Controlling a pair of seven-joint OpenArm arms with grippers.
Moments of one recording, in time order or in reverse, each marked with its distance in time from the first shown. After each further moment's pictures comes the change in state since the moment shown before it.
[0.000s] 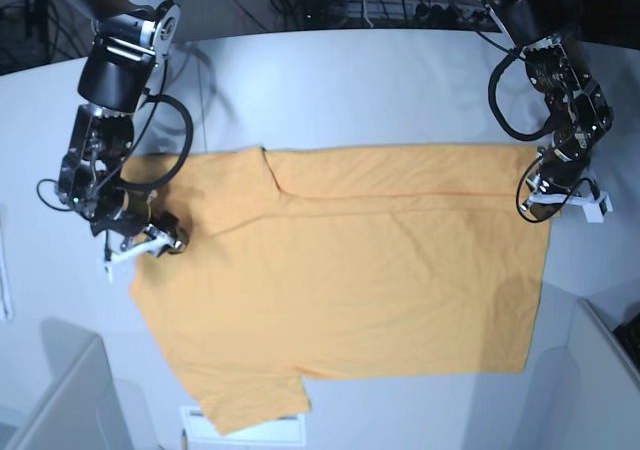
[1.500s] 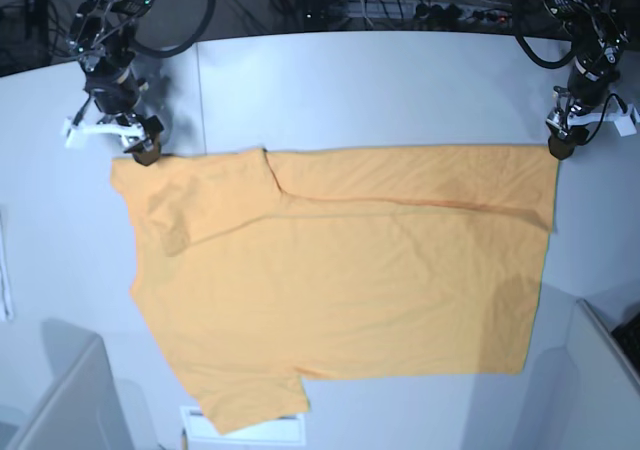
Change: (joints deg) left arm 15.1 0.8 -13.6 1.6 -15.1 -4.9 1.4; right arm -33.3 -11.0 9.8 29.1 12.5 -10.3 16.4
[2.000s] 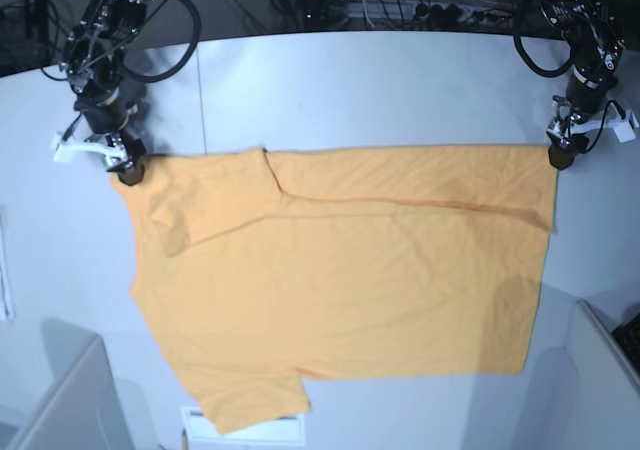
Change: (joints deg) left arm -3.4 -0.3 0.0 -4.9 -1.3 -0.8 -1.4; right arm 7.6 3.1 3.5 -13.0 2.3 2.2 3.3
